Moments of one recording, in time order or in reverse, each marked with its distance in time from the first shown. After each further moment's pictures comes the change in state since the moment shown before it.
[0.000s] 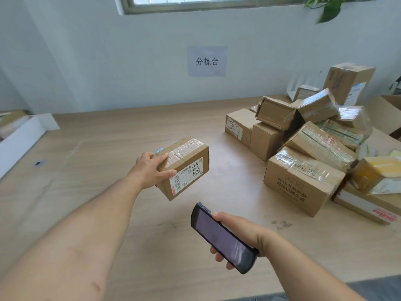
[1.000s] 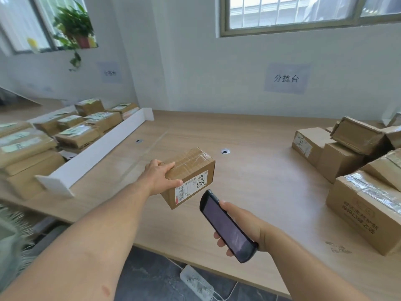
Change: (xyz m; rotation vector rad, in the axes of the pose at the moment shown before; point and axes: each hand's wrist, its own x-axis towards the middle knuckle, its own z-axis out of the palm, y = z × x) left_hand -0.182 -0.080 -0.060 0.031 0.186 -0.324; right_hand -0.015 -0.018 0.110 -0.172 -0.136 -0.121
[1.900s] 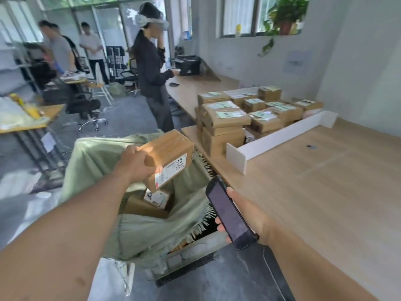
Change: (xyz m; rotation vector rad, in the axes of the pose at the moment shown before) left_hand -0.266 -0.430 -0.222 0.092 0.471 -0.820; right_hand 0.149 -0.101 0.422 -0.273 -0.529 0.062
